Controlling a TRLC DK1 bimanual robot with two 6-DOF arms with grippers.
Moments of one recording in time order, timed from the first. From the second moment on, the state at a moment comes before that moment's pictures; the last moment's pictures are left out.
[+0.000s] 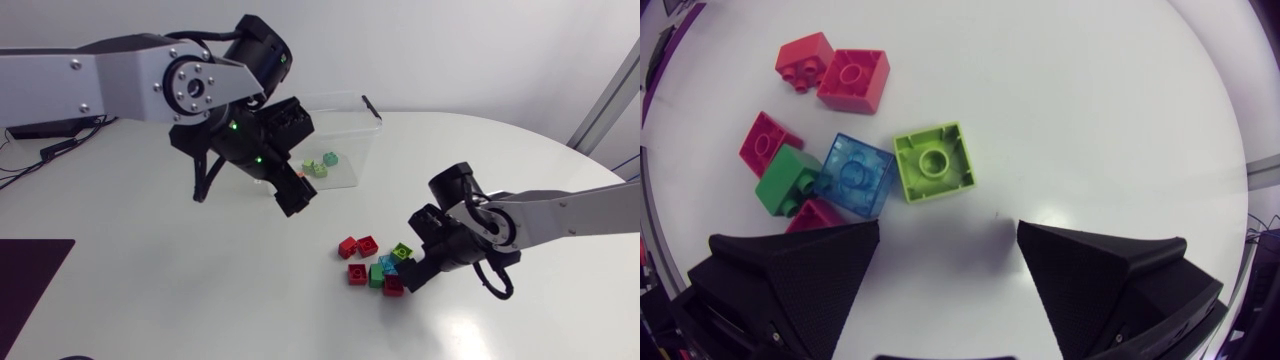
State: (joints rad) left arm -0.62 1.70 1.40 -0.70 0.01 0.38; right arm 0.31 1.64 0.68 -0.27 -0.03 -0.22
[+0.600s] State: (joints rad) left arm -0.70 1.79 1.27 -0.62 0.05 0.47; right arm 0.34 1.73 0.78 -0.24 -0.02 -0.22
